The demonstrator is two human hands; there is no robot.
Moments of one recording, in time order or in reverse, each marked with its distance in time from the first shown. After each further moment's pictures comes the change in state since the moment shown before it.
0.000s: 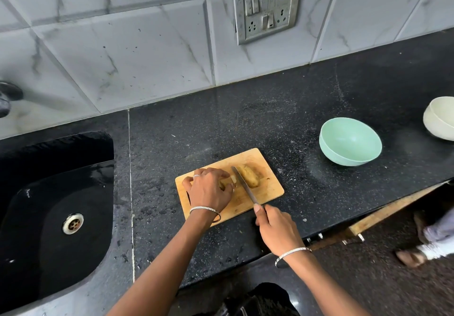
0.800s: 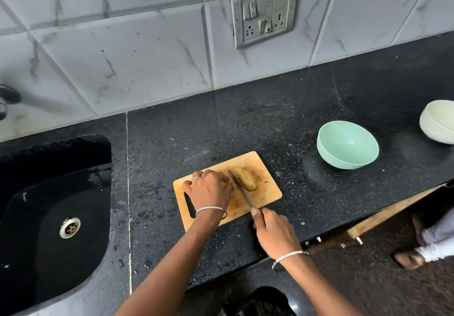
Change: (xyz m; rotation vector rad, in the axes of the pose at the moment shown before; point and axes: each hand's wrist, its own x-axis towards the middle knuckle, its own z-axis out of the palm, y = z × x) left_hand 0.005 0.014 0.008 0.050 0.034 -0.121; right_hand 0.000 -0.001 0.000 -0.039 0.002 0.003
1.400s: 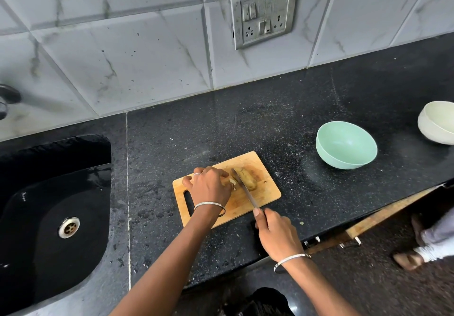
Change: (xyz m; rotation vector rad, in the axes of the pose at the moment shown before) left_hand 0.006 0.003 -0.006 0.038 -0.051 0.047; right_hand -0.009 -0.001 -0.008 0.017 0.017 0.031
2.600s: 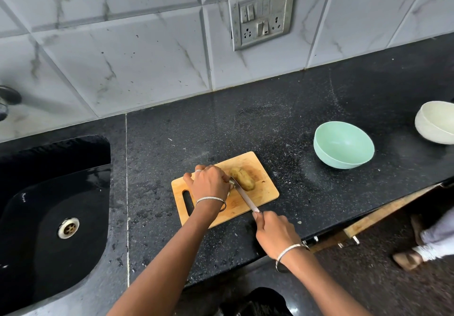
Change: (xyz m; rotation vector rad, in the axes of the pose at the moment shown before) left_hand 0.005 0.007 0.000 0.055 0.010 0.022; right_hand -0.002 -0.009 -0.011 -0.126 -0.103 0.091
